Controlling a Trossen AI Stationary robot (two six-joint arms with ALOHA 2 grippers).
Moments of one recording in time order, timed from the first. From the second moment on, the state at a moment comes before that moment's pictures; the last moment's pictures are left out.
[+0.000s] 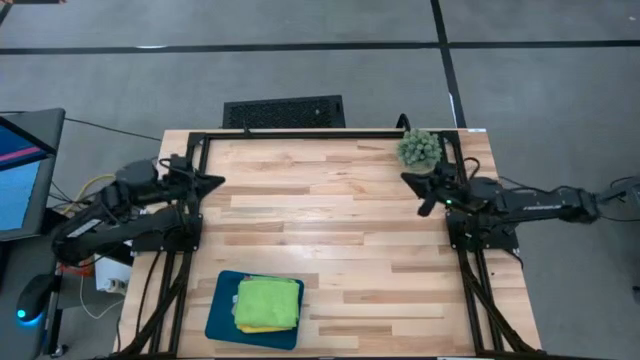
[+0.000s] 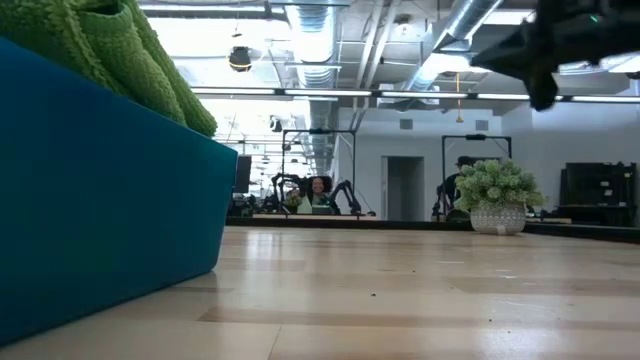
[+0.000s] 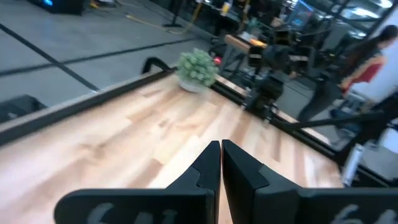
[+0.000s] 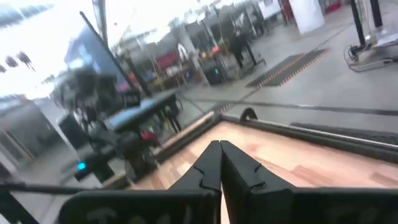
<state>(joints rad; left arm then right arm) 0.40 0.20 0.61 -0.59 0.07 -0.40 0.02 0.37 0.25 0.13 0.45 0.41</state>
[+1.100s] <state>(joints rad) 0.33 0.00 0.23 -0.45 0.28 -0.45 0.03 0.07 0.04 -0.02 0.42 0.42</state>
